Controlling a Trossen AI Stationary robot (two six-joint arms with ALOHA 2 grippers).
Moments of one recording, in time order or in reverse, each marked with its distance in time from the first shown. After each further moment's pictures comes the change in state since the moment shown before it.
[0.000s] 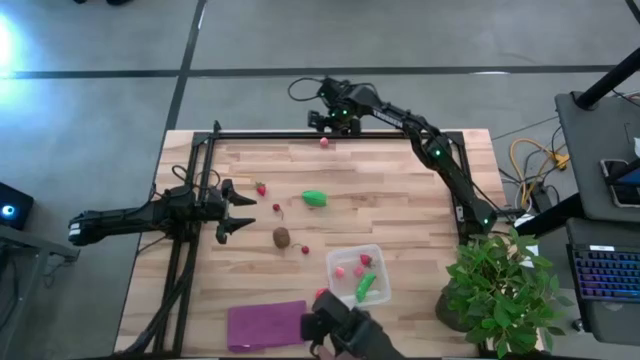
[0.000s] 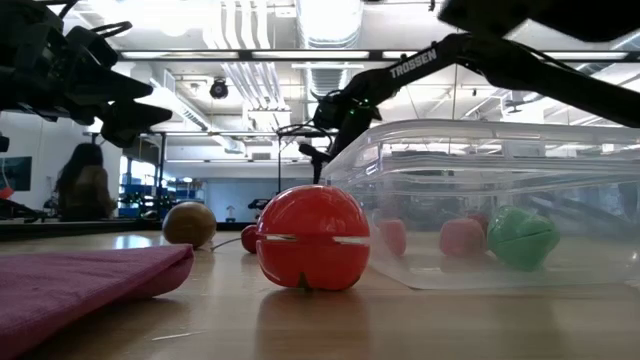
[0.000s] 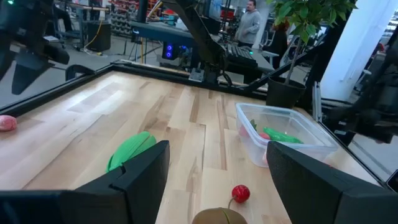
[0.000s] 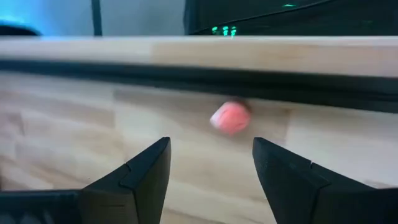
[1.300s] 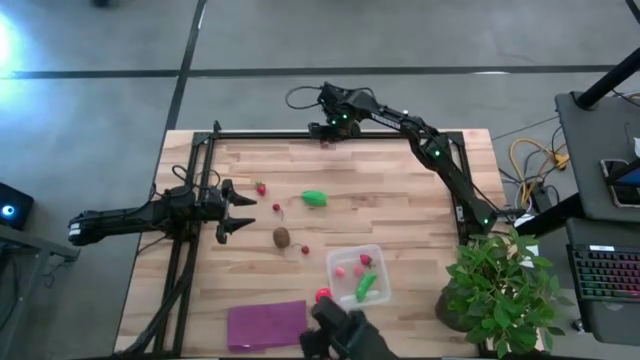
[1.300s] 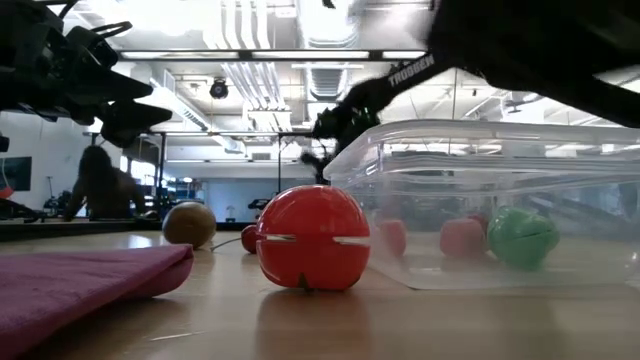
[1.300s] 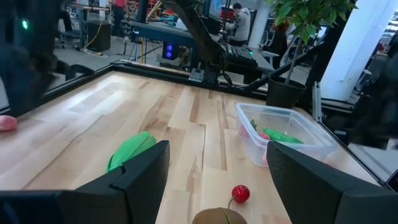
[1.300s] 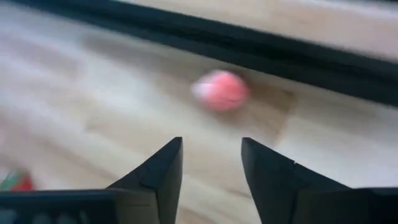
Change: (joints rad) left arm 0.000 0.000 0.000 0.000 0.000 0.000; right arm 0.011 0.003 -0.067 0.010 -0.079 -0.224
